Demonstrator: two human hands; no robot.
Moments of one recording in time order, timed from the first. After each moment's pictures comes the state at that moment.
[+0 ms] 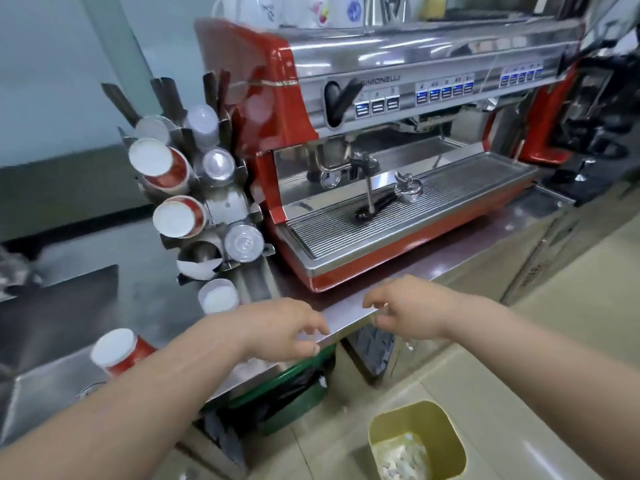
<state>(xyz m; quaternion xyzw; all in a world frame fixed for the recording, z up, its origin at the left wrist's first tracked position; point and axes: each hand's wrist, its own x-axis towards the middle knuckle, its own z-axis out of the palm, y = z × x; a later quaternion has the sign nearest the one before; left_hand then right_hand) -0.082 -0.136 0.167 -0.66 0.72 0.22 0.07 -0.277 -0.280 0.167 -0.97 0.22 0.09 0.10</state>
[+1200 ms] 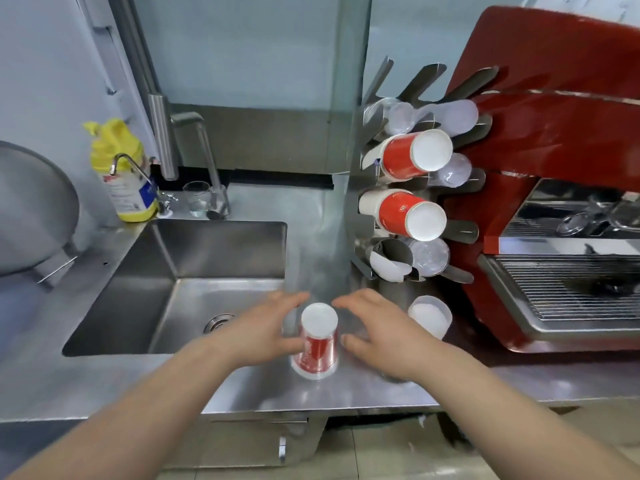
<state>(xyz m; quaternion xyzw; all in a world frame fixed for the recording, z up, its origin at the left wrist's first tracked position) 0.140 0.092 0.098 -0.86 0.42 0.22 -0.20 0.009 -0.098 0.126 -0.97 0.02 0.01 0.24</state>
